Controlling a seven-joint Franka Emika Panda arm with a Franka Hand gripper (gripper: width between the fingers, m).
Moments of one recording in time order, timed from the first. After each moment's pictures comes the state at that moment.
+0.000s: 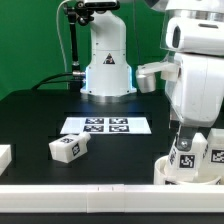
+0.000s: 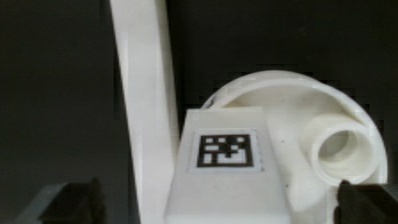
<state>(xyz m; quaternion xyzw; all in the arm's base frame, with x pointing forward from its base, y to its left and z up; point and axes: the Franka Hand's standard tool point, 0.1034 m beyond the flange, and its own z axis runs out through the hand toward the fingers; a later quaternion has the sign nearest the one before) 0.646 0.059 0.085 0.75 0.66 -0.02 0.06</state>
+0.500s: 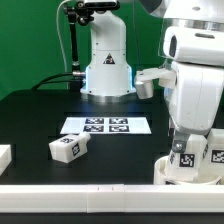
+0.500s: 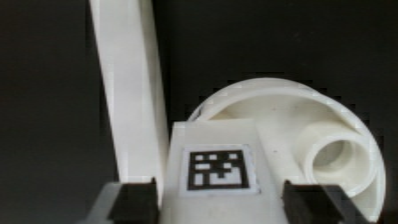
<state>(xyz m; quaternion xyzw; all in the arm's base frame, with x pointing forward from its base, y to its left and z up) 0.644 0.057 0.077 0.75 0.66 -0.02 0.06</state>
